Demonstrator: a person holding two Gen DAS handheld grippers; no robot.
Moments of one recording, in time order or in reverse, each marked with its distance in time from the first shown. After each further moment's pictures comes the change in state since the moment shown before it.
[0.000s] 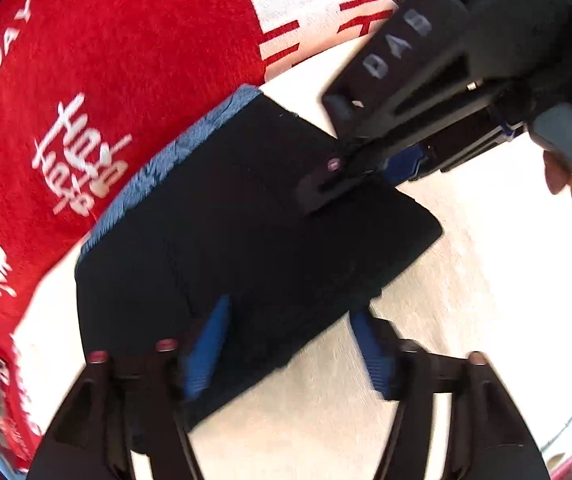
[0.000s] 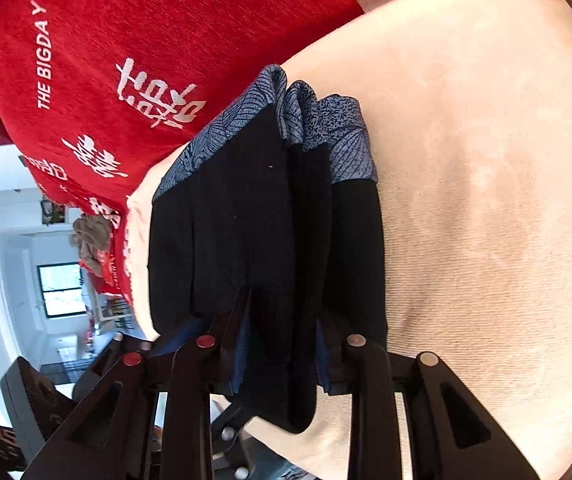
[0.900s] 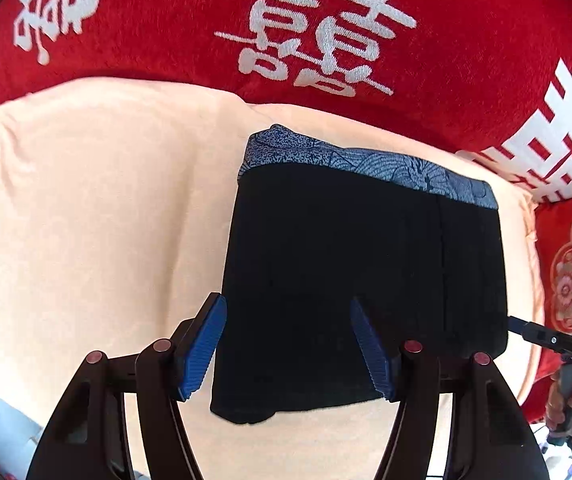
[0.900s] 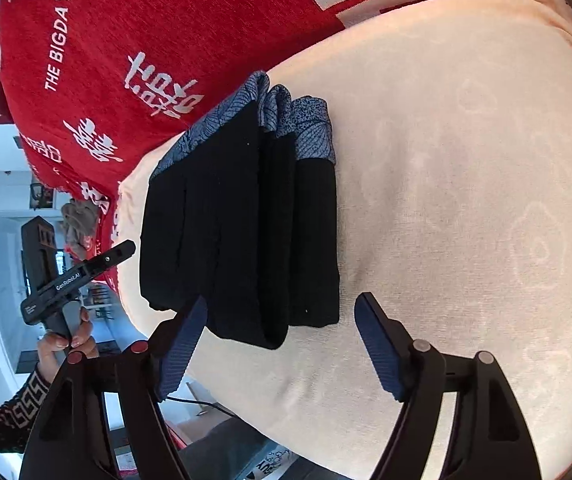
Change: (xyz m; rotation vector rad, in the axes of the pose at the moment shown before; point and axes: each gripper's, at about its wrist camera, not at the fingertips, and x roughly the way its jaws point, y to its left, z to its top) left arm 0.018 0.219 -0.054 -0.728 0.127 -0.251; right arm -0.043 -0.030 -0.014 -0.017 -0.010 0.005
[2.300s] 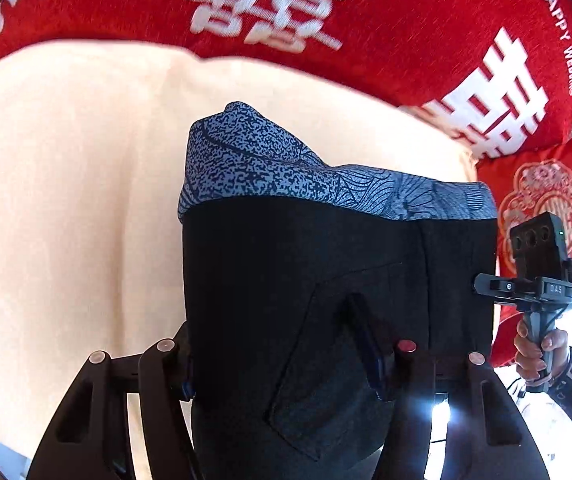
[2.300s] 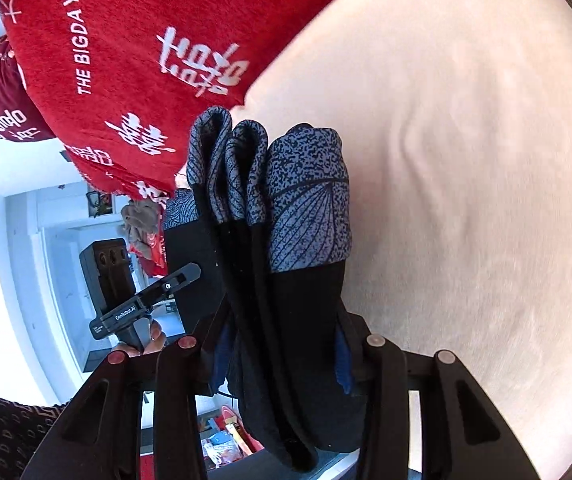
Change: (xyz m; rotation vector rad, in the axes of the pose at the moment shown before) left arm 0.015 0.027 -0.041 0.106 0.078 -0.228; right arm 0.052 0.006 -0.045 0.096 0.069 0.216
